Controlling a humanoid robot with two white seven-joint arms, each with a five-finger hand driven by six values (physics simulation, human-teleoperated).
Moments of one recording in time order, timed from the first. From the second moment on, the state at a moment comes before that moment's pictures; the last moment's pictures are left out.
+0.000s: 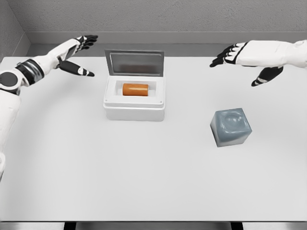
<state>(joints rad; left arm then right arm) -0.94 0.33 -0.36 -0.44 0.00 -0.48 -0.61 -1.13 -0.98 1.05 -1.40 0.08 -0.61 0.55</state>
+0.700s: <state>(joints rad) -0.99 0.26 -0.36 -0.40 -0.07 -0.44 -0.61 -1.09 -0.99 1.06 -1.45 0.07 -0.61 0.57</state>
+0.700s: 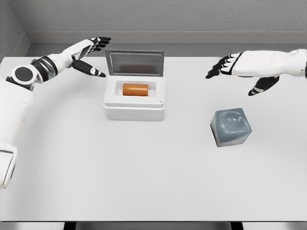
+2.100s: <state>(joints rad) -1.00 0.28 -0.43 -0.42 -0.06 -0.44 -0.61 -1.04 -0.98 1.05 -1.57 -0.01 -0.61 0.58</state>
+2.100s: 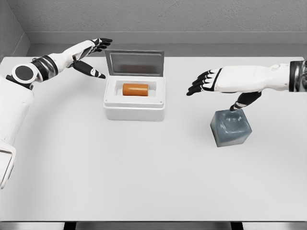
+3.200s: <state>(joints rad) -0.91 0.44 -0.62 -0.70 0.15 -0.41 -0.61 -1.02 -0.97 1.06 -1.57 -0.01 -0.61 0.58</state>
